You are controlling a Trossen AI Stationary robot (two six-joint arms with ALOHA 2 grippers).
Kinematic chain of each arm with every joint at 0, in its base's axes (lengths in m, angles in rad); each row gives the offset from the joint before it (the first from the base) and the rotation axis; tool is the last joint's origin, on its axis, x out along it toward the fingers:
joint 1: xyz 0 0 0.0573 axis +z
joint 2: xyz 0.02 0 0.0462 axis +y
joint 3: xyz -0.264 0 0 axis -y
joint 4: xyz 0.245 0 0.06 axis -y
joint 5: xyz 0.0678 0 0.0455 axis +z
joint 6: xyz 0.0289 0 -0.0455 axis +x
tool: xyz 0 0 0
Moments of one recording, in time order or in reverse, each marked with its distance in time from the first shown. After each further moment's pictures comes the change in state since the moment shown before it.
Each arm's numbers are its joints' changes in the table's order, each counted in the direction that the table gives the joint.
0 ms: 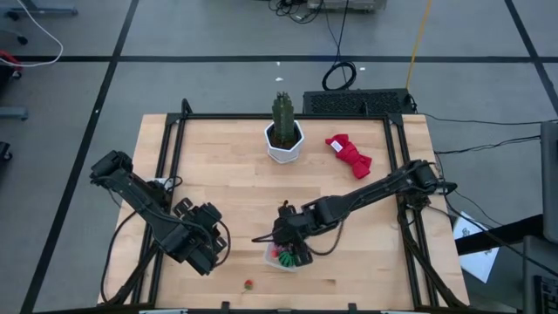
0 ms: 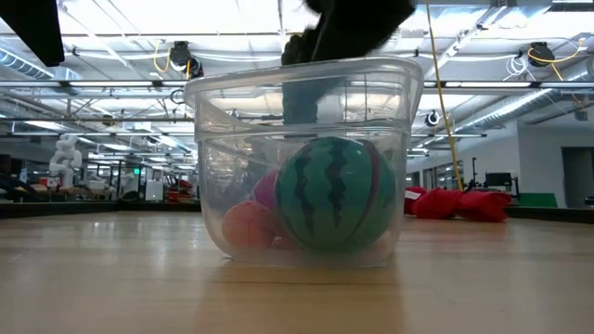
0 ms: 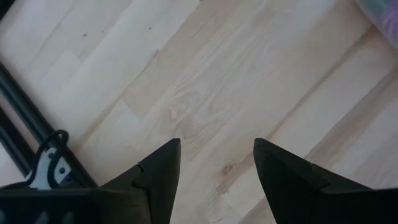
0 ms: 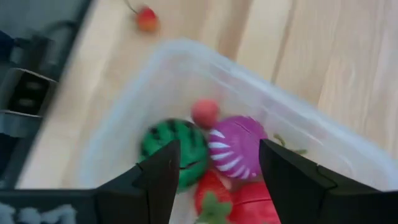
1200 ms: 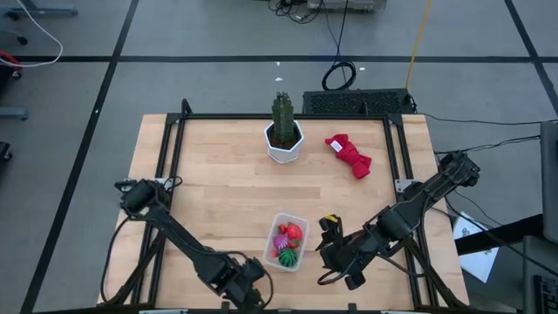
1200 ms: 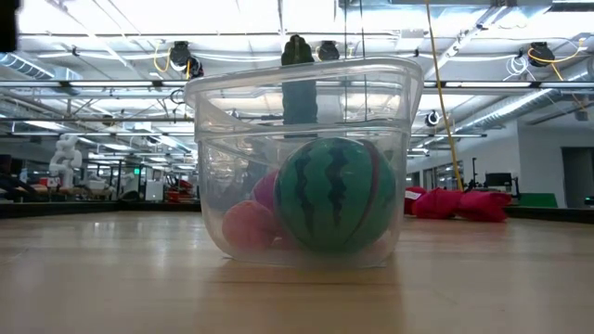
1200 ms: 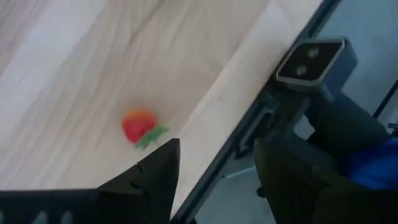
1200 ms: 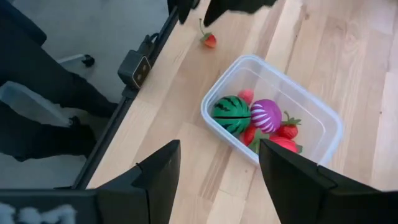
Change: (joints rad) left arm 0.005 0.392 0.162 0.853 -0.400 0.085; right arm 0.317 -0.349 0.002 -0.258 -0.272 0.102
